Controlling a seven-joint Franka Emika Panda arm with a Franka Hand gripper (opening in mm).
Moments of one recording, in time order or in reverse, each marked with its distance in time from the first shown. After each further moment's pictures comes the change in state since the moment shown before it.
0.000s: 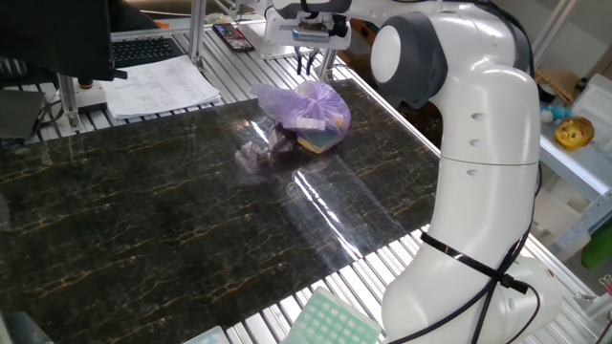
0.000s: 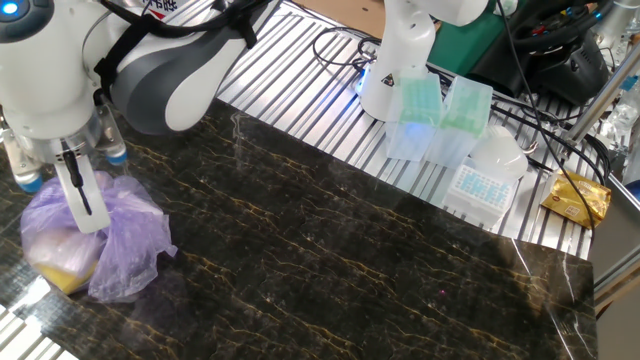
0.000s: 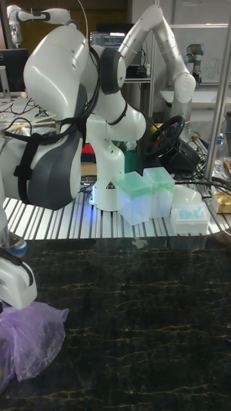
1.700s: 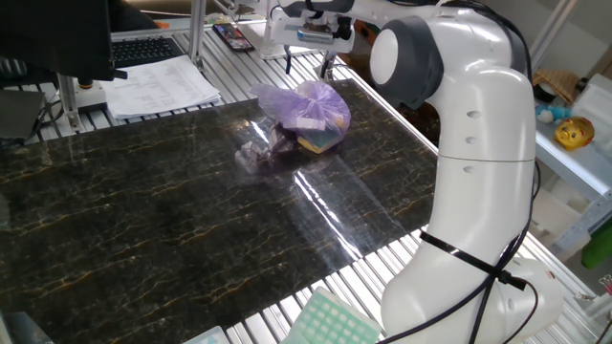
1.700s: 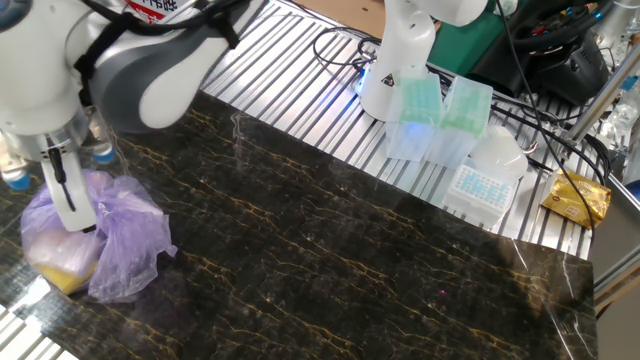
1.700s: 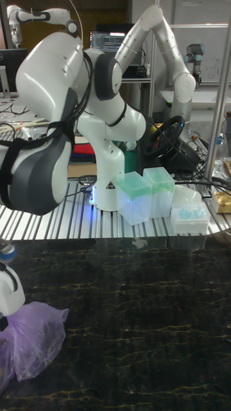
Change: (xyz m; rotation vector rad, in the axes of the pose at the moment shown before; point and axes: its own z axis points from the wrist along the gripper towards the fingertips) arm -0.013 -0.011 0.013 -0.057 0.022 0.026
